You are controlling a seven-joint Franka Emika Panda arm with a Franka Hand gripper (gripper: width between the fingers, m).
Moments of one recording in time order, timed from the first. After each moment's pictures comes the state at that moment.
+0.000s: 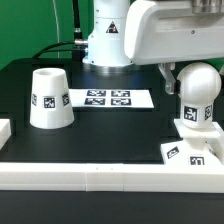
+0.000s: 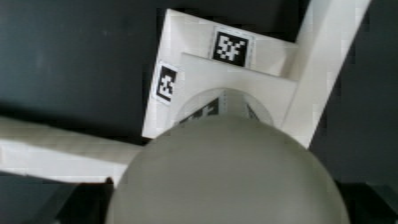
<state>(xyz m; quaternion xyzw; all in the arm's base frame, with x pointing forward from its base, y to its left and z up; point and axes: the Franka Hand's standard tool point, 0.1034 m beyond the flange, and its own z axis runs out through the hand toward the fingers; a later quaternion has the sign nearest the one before) 0.622 0.084 0.119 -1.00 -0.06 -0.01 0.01</state>
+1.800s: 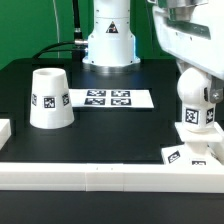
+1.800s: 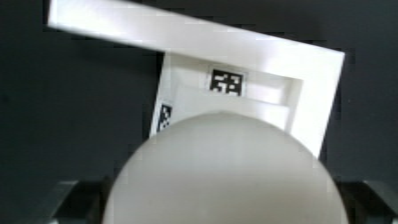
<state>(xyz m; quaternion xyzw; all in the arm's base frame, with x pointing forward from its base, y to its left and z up) 0.625 0.093 0.116 -0.74 0.67 0.06 0.08</state>
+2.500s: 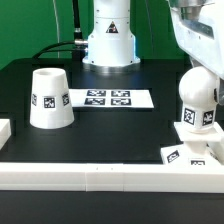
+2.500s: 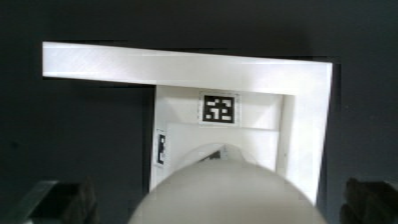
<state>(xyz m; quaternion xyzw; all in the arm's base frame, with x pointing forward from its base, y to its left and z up) 0.627 0.103 0.118 -0.74 0.67 0.06 0.08</state>
